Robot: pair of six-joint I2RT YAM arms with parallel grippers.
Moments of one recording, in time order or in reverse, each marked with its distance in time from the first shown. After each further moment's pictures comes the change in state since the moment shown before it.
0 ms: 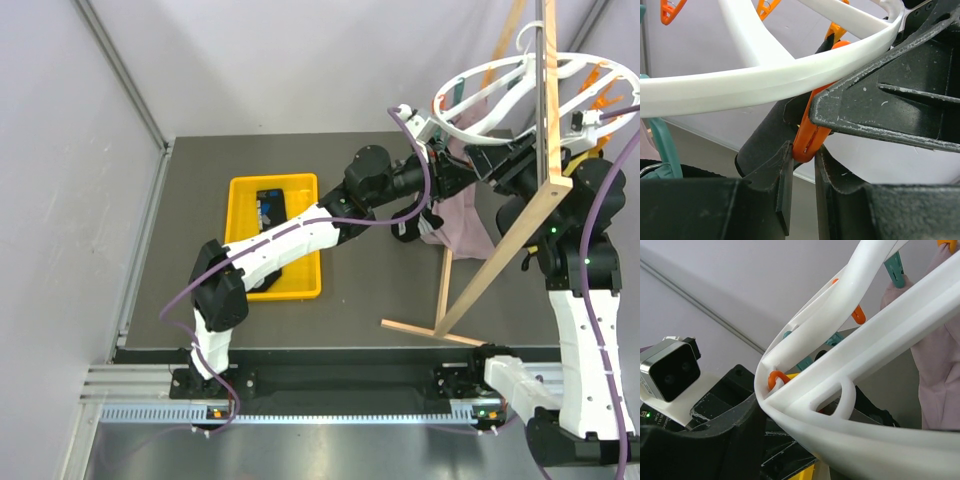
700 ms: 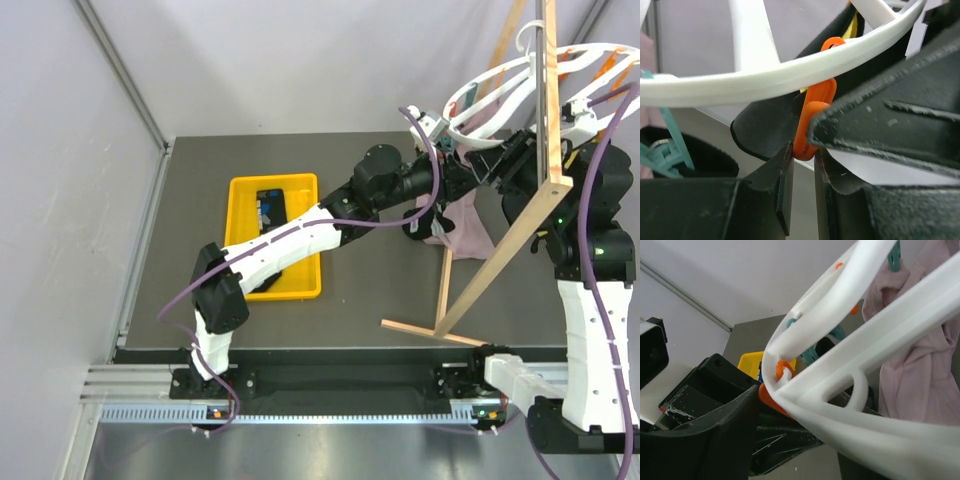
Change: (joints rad) left arm -0.031 0.000 0.061 -0.170 -0.079 0.008; right arm 0.000 0.070 0.166 -0.242 0.032 -0.193
